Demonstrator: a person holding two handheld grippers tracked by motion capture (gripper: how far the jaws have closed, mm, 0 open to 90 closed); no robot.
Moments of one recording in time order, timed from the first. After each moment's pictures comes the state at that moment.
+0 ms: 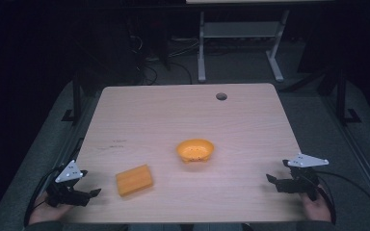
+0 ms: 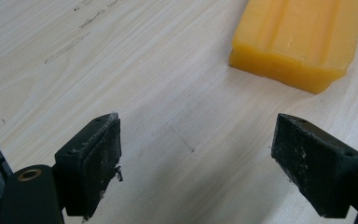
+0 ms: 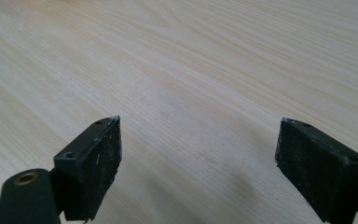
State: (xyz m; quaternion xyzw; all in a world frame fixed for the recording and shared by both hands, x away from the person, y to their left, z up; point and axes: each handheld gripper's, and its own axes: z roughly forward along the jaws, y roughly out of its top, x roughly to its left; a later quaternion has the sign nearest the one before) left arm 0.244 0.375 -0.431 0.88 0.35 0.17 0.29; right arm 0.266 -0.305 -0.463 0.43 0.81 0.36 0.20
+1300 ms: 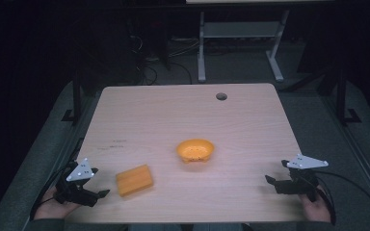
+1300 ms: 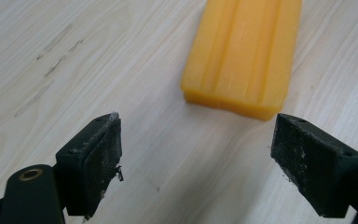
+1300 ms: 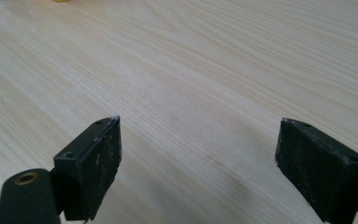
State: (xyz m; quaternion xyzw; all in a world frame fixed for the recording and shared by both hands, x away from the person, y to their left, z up) left arm 0.248 0.337 -0.411 0.91 0.28 0.16 0.28; right arm 0.262 -0.301 -0.461 0.41 0.81 0.37 0.20
